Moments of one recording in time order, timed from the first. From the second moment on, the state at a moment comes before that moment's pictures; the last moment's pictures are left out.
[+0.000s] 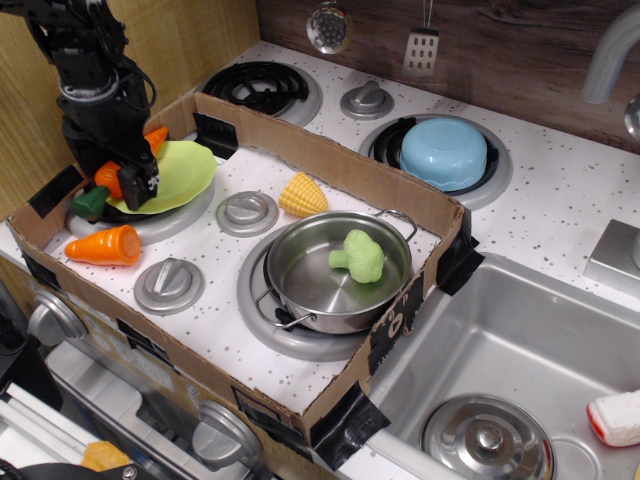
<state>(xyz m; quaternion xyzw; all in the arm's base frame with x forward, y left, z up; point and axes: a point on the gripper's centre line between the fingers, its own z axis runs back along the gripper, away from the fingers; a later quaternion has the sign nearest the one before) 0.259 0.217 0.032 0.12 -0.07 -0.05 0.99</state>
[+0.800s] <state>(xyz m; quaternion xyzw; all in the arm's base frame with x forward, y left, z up) 0.266 0.229 0.029 0.12 -0.08 -0.06 0.99</state>
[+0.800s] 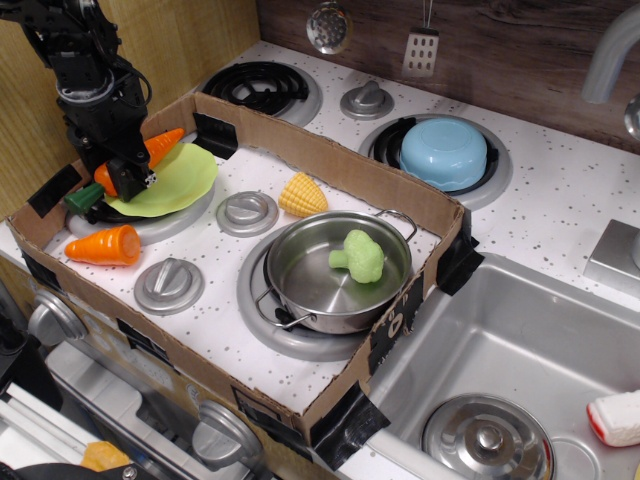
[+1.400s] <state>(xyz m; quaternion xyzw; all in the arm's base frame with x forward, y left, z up) 0.261 0.193 0.077 0.22 -0.06 0.01 0.97</state>
